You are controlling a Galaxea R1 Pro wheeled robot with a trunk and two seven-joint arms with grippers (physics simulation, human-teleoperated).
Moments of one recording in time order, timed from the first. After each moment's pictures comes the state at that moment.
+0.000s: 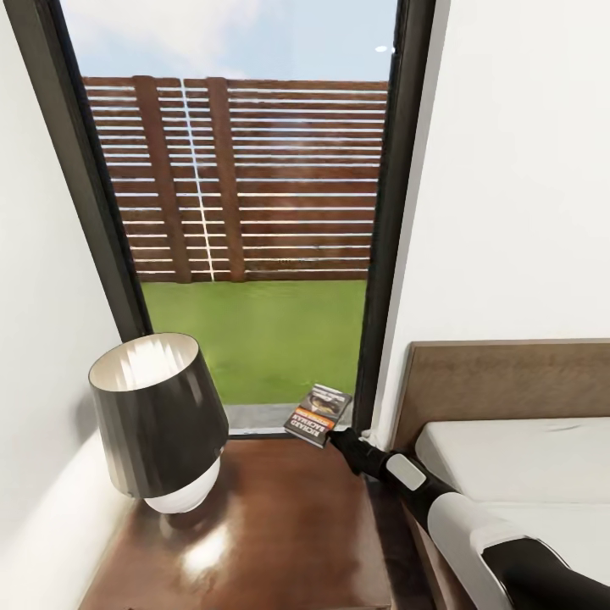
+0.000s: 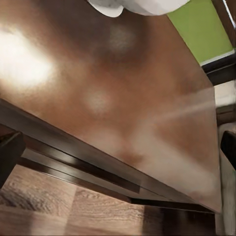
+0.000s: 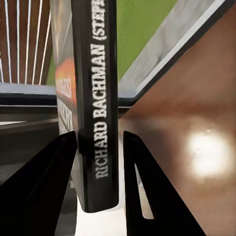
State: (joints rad) left arm -0.18 0.36 -0.04 -0.20 0.96 -0.03 -0.94; right arm -0.84 0.07 0.17 -0.19 -1.08 0.39 0.36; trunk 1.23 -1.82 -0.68
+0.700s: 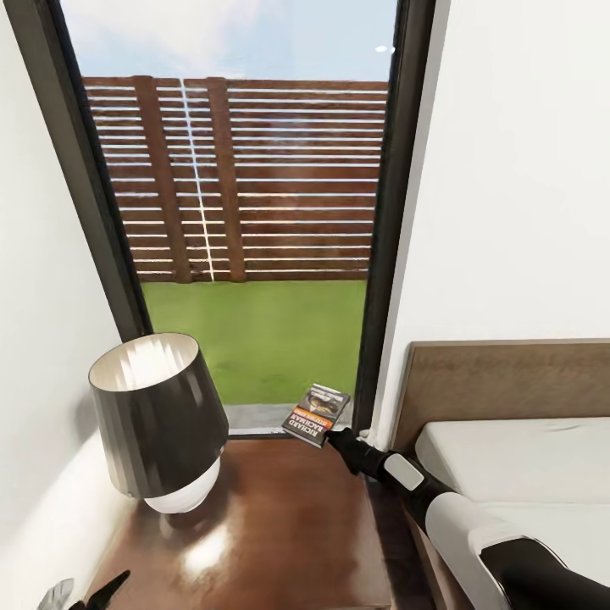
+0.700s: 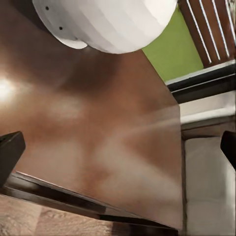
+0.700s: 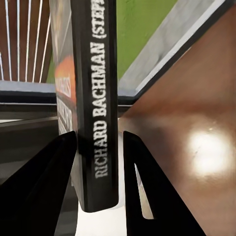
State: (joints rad) left arm -0.18 0.40 0.04 -0.35 0.96 0.15 -0.95; right arm -0.84 0.07 0.17 -0.19 -1.08 0.38 0.35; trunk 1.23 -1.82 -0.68
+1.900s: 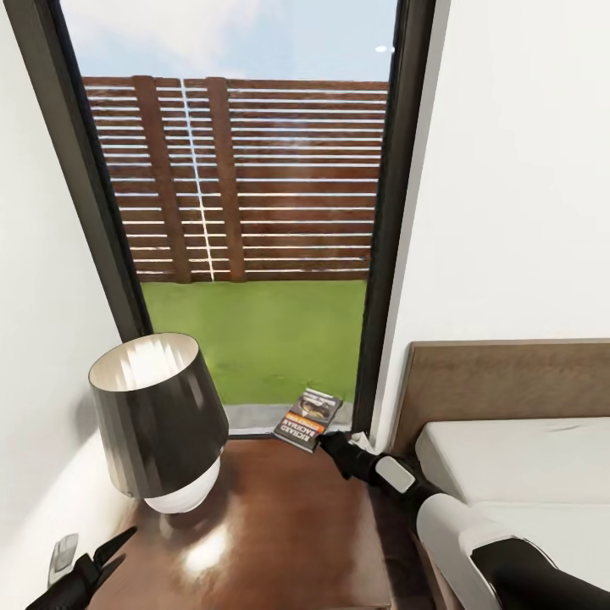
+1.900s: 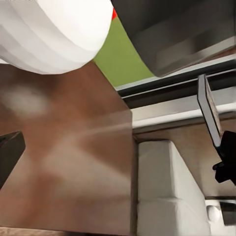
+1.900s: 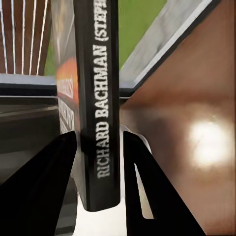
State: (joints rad) left arm -0.18 0.41 0.14 -0.57 0.95 0.40 -0.95; right arm -0.84 0.11 0.17 -0.18 -1.08 0.38 0.33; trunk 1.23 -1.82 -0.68
